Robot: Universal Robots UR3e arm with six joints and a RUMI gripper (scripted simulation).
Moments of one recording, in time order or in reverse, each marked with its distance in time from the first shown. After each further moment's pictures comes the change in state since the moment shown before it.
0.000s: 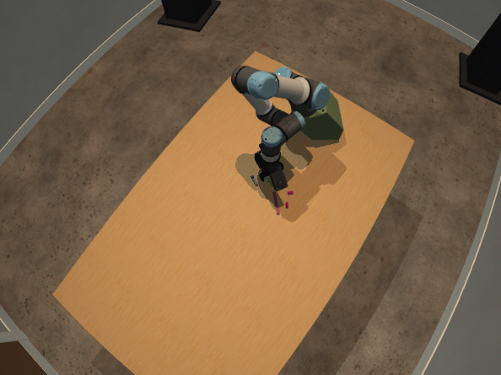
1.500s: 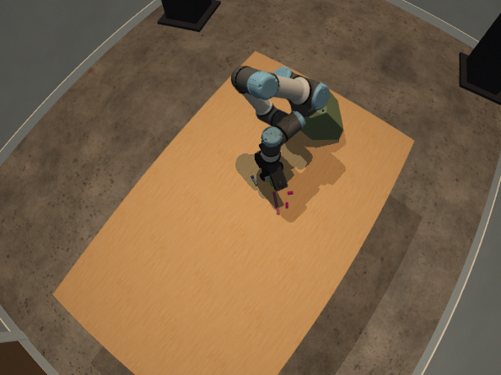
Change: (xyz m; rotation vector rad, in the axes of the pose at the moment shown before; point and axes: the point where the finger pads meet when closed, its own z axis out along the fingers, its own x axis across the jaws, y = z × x) arm 0.000 0.000 0.000 0.000 0.000 0.000
